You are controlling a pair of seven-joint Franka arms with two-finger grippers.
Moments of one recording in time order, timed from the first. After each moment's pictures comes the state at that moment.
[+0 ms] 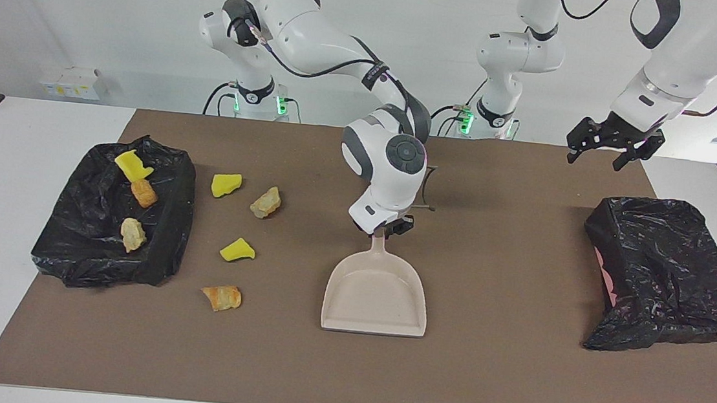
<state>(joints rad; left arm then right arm) -0.04 -0.09 -0.04 -1.75 -0.03 1.64 0.10 0.50 0.70 0.16 -1.23 -0.06 1.83 0.67</state>
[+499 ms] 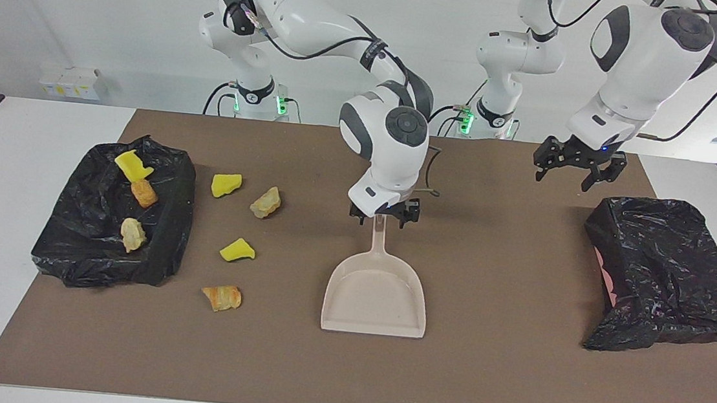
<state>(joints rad) -0.14 -0.02 -0.04 -1.81 -0.03 1.80 0.06 0.50 0.50 0.16 -1.37 -0.06 1.78 0.67</state>
